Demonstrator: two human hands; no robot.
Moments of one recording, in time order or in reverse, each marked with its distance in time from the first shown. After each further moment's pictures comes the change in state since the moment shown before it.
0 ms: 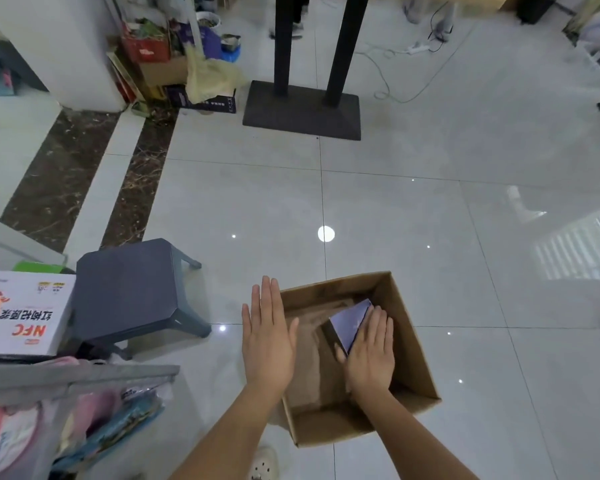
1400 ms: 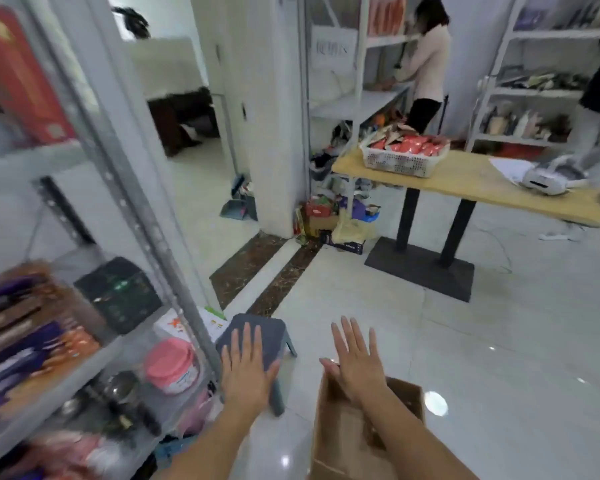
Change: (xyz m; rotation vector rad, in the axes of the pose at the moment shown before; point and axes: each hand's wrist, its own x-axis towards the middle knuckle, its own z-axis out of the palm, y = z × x) left_hand -0.133 0.010 -0.211 0.188 0.111 -0.471; right_hand -0.068 0.001 -0.264 -0.038 0.092 -0.849
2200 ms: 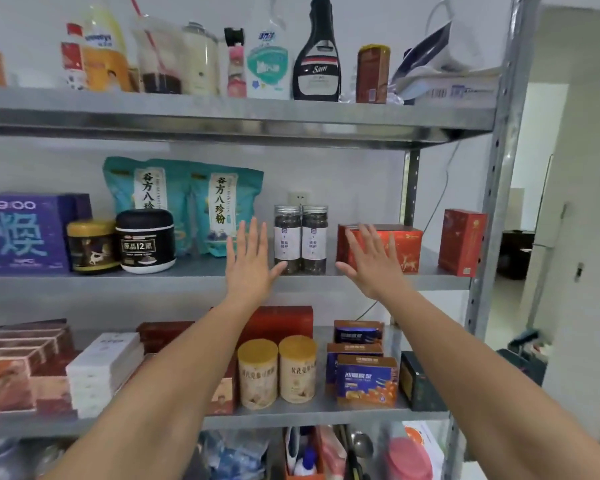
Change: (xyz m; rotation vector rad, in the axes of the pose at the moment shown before) left_hand -0.285 -0.328 -0.378 0.402 0.780 -0.872; right_hand -0.081 -0.440 -0.344 -0.017 0.817 -0.998
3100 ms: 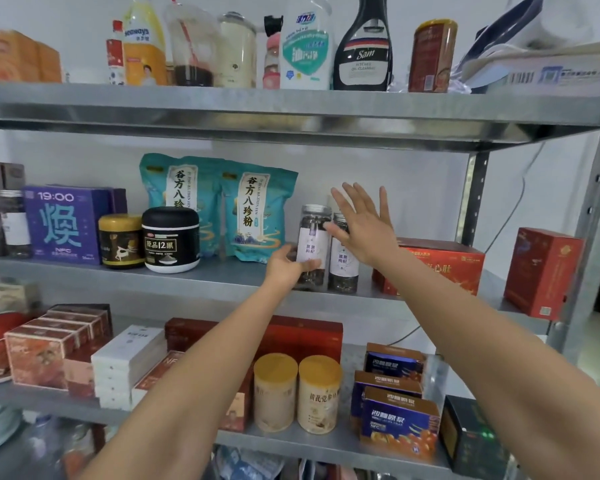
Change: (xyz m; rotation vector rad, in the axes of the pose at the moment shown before) left_hand 0.060 0.020 0.028 -1.307 -0.101 -0.479; right_hand 0.123 -0.035 -0.012 0.207 0.231 -0.259
